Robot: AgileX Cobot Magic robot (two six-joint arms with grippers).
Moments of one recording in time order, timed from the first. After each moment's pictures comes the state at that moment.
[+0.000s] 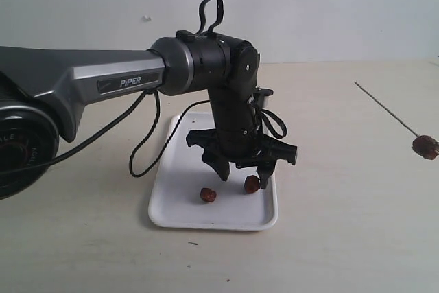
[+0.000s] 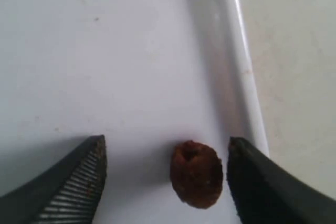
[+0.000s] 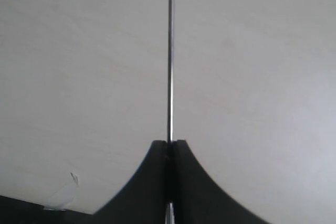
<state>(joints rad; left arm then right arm) -0.78 2.42 -1.98 -0.12 1.09 -0.33 0.22 0.96 -0.75 -0.17 1.20 0.05</state>
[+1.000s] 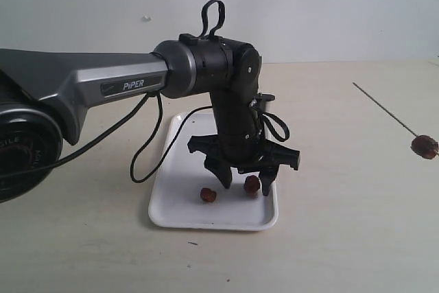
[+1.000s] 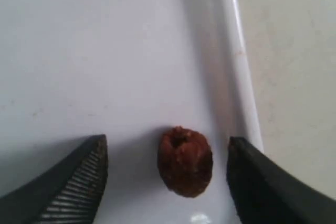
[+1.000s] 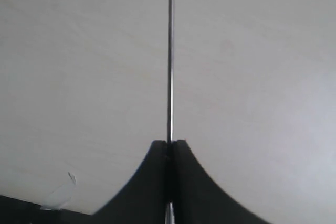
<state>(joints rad) -0.78 2.43 -1.98 -0.16 1.12 -0.33 0.22 0.96 -0.75 -0.17 1.20 0.03</state>
